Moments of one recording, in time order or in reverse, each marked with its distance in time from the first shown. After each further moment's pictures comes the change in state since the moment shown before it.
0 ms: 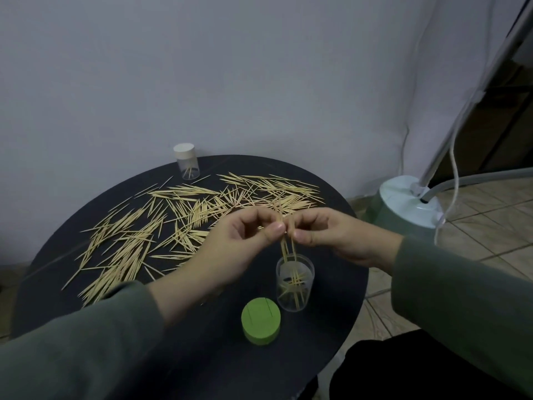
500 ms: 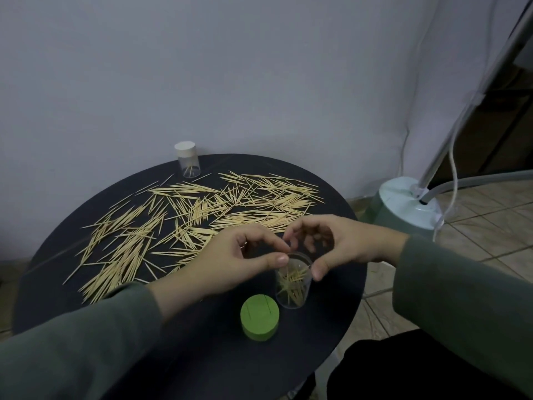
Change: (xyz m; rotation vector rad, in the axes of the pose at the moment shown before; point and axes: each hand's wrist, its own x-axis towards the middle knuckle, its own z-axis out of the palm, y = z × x) left_hand -0.002 -0.025 -0.014 0.325 -0.121 0.100; right_hand -0.007 0.000 -0.018 -0.375 -0.138 0.174
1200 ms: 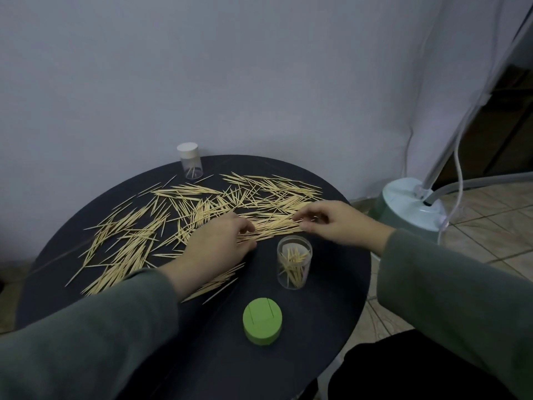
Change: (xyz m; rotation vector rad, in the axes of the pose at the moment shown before) left_hand 0.023 -0.037 -0.016 0.875 0.073 -0.317; right_hand 0.028 0.025 -0.016 -0.405 0.381 0.151
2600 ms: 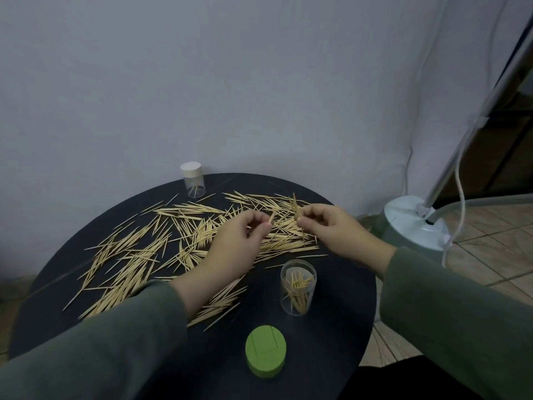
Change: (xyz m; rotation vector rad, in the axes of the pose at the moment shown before) left_hand 0.011 0.037 -0.025 -0.742 0.144 -0.125; right_hand 0.012 -0.023 0.001 0.374 0.229 -0.010
